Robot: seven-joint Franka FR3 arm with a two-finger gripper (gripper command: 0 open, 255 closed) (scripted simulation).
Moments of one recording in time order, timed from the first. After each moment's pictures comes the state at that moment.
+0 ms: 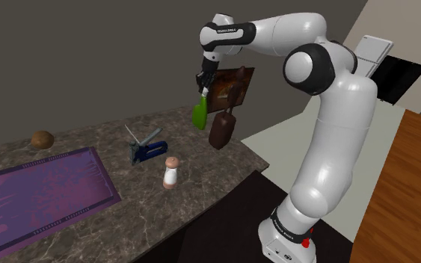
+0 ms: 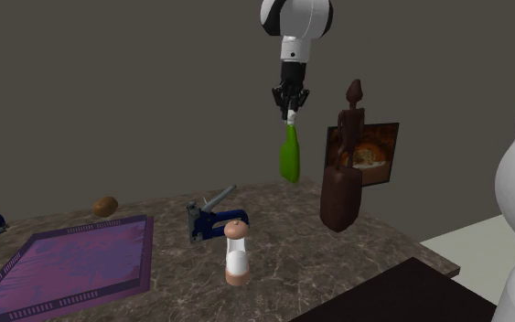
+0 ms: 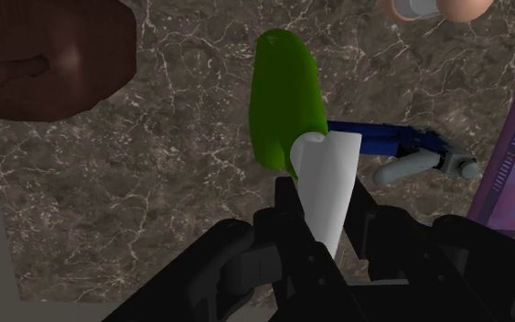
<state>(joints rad) -0.11 0.30 -0.15 -1.58 0.11 1.93 -0.31</state>
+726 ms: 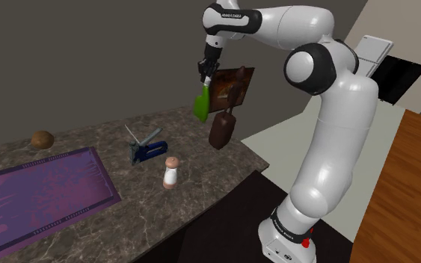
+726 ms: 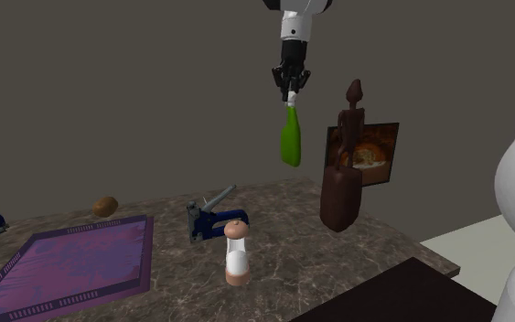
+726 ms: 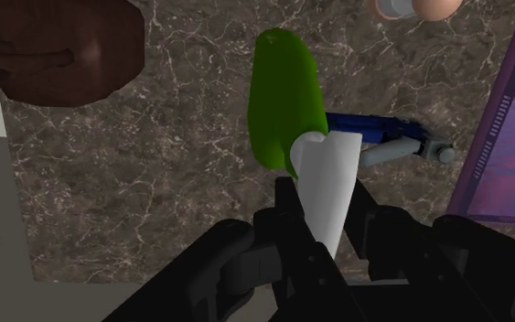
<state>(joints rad) -0.12 0.30 -0.15 -1.44 0.10 1.79 -0.29</state>
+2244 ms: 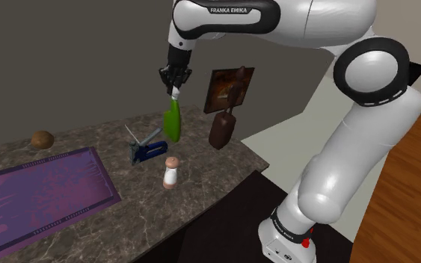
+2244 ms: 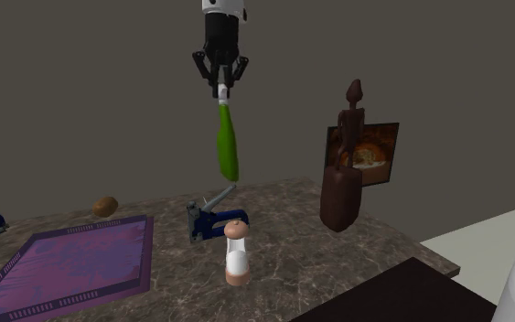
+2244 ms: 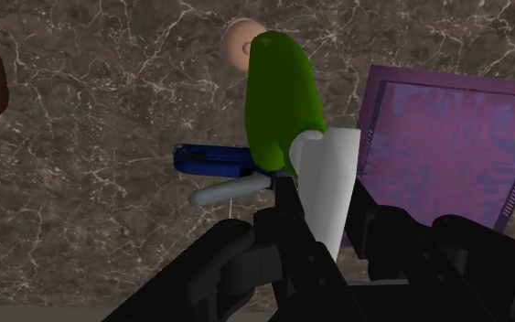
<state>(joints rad) 0.14 0.02 0.03 -1.78 0.03 1.86 0.15</state>
